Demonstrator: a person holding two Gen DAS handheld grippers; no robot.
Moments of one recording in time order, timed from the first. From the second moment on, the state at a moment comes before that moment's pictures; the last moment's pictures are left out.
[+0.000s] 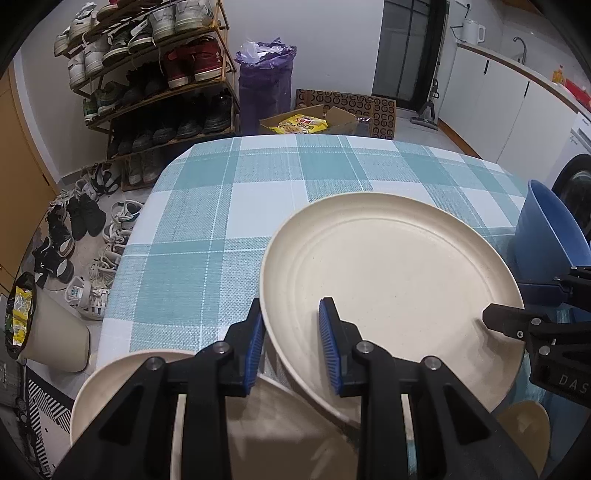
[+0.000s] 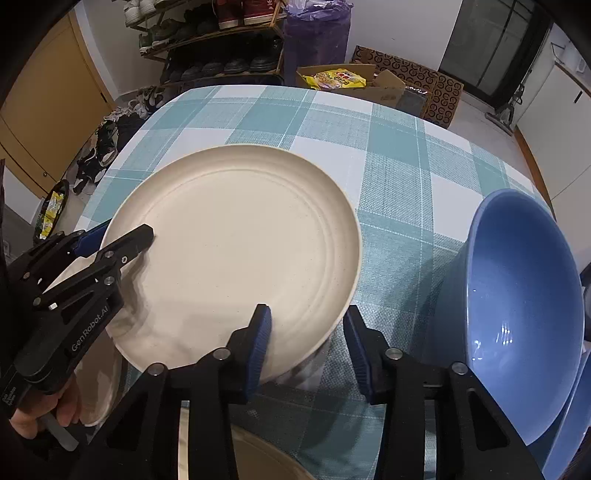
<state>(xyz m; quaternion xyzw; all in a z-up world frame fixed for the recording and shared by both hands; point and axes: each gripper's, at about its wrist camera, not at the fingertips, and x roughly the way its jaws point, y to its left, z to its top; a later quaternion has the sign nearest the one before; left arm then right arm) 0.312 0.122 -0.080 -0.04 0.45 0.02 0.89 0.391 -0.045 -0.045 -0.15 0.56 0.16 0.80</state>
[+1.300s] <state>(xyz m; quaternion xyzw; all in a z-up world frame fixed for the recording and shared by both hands) 0.197 0.102 0.005 -0.03 0.33 0.05 0.94 0.284 -0.084 0.037 -0.12 0.42 0.22 0.87</state>
